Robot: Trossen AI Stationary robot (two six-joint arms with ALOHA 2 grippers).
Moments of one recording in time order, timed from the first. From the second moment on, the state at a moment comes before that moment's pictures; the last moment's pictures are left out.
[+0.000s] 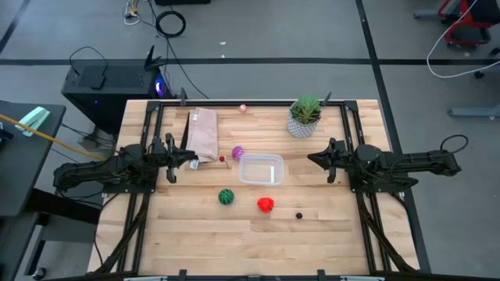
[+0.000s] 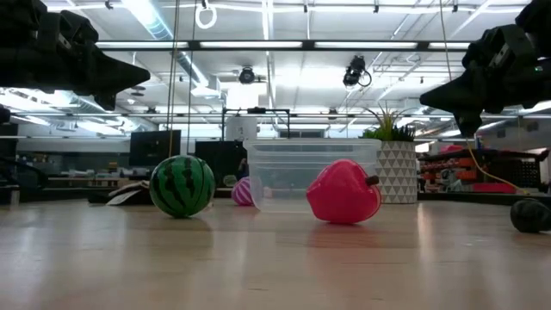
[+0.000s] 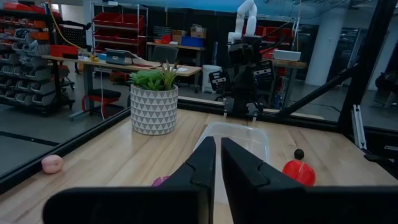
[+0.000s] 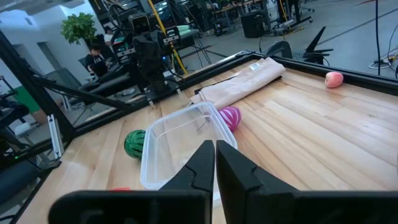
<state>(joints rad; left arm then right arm) 0.12 0.02 0.01 0.08 -0.09 -0.12 -0.01 0.16 0.01 0.05 0.19 0.37</state>
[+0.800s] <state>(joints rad) 0.12 0.02 0.01 0.08 -0.09 -0.12 -0.01 0.16 0.01 0.05 0.19 0.37</state>
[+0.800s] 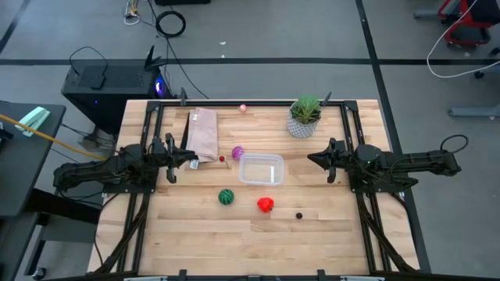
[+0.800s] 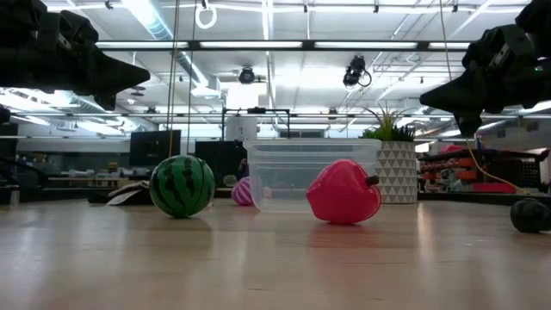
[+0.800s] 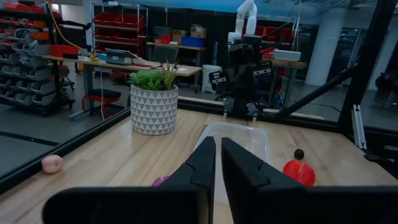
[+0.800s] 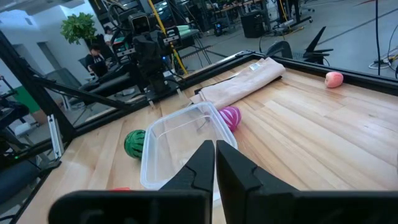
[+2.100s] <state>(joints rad) 0.12 0.02 0.01 0.79 -0.31 0.18 -0.01 0.16 0.01 0.59 0.67 0.73</state>
